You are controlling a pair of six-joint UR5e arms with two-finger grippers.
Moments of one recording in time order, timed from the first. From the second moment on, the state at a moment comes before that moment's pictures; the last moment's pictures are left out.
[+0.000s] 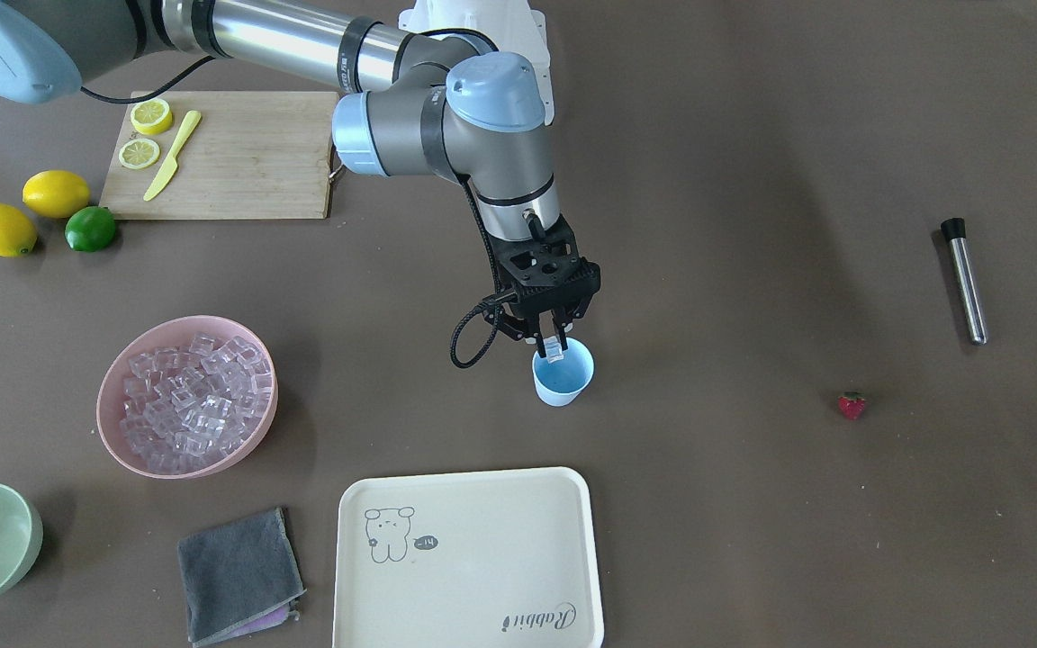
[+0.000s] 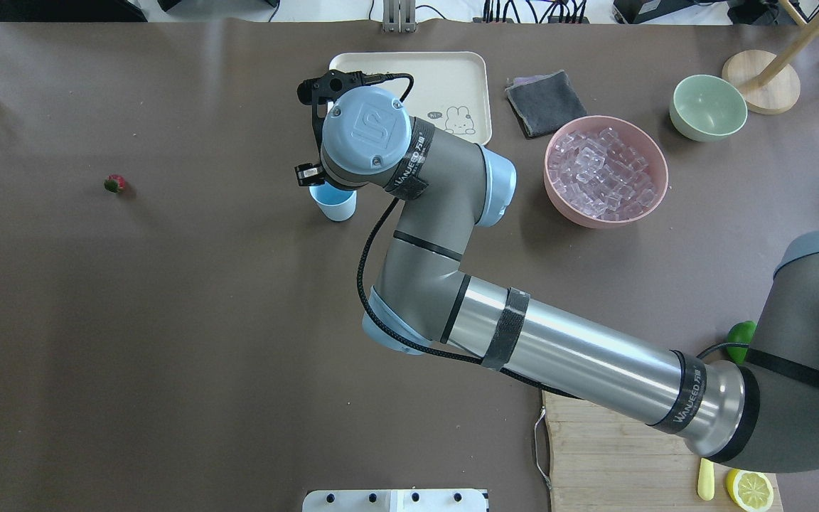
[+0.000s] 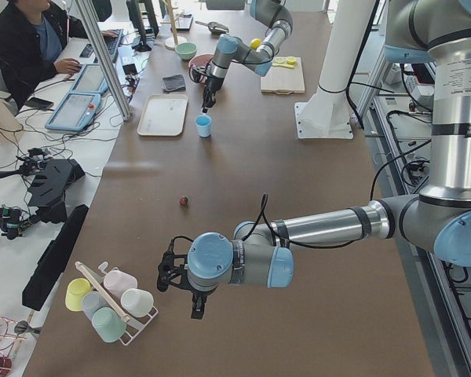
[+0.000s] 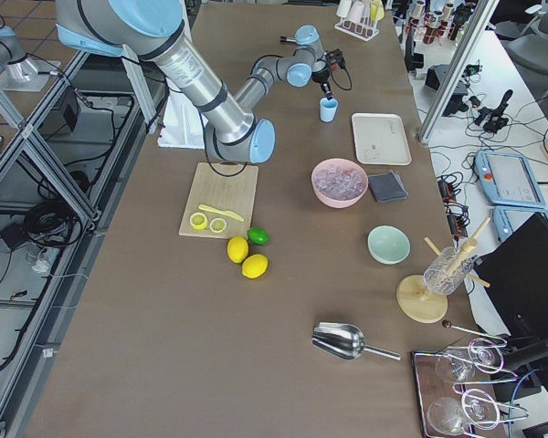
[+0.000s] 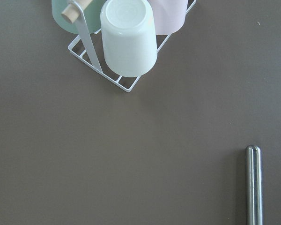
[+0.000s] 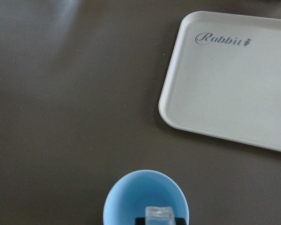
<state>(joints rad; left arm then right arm) -1.73 -1.51 -1.47 -1.86 -2.44 0.06 0.53 -0.57 1.29 -1.24 1.64 0.98</state>
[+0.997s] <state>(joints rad) -1.73 -1.52 -1.46 -1.86 -2.44 0.06 0.52 -0.57 1.24 -1.15 1.62 0.98</state>
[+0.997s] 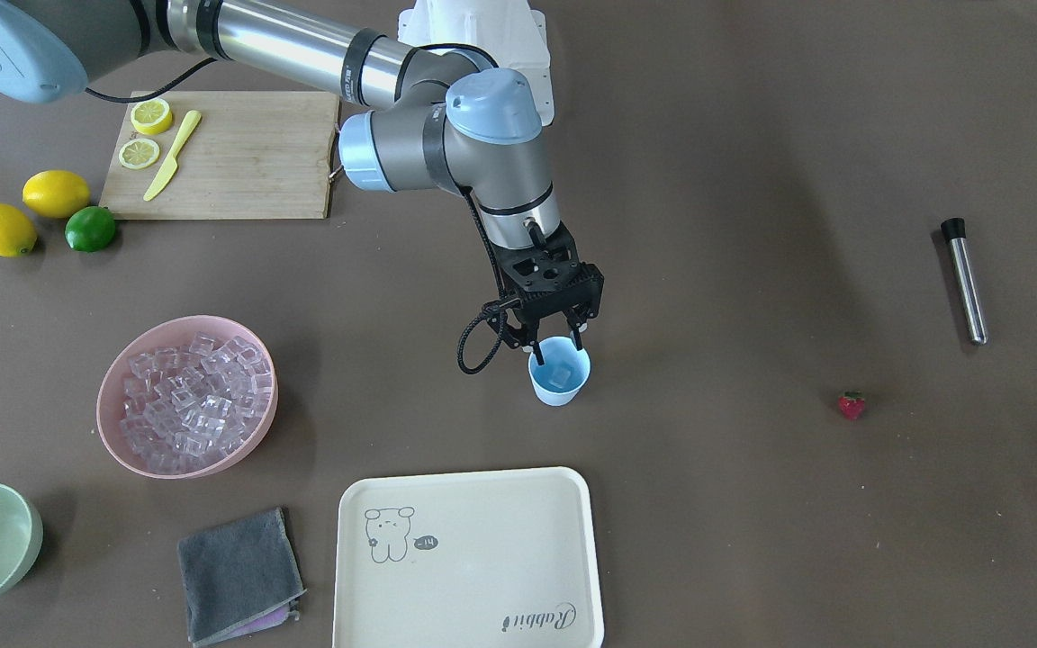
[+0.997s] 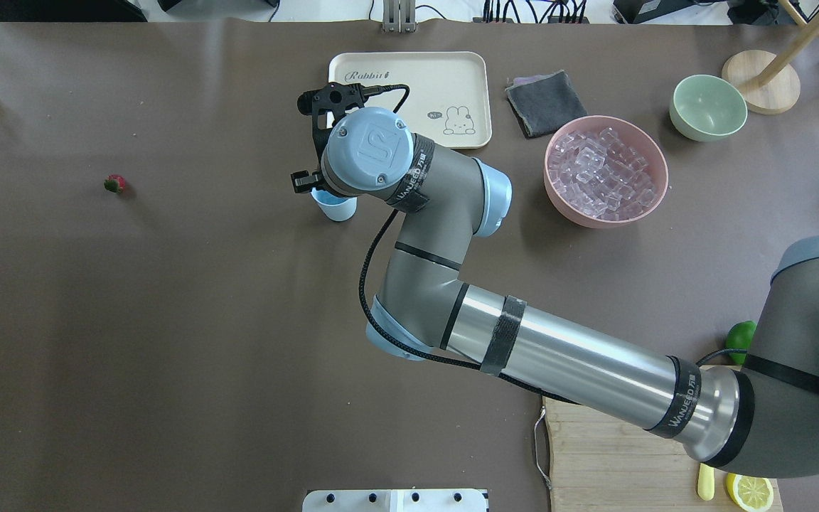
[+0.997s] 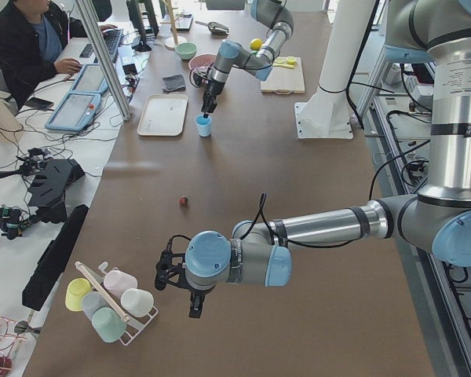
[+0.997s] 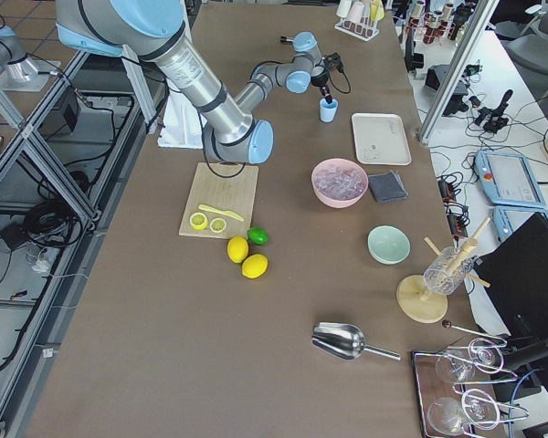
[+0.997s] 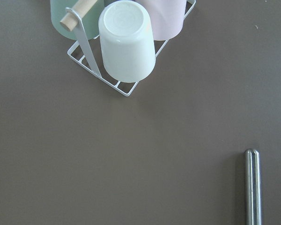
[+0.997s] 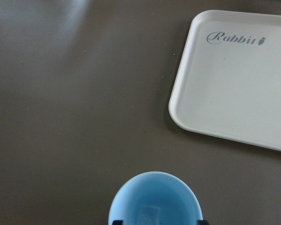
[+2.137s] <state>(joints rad) -1.73 -1.51 -1.46 -1.86 -2.44 0.06 0.77 -0.92 1.54 -1.25 1.90 0.71</state>
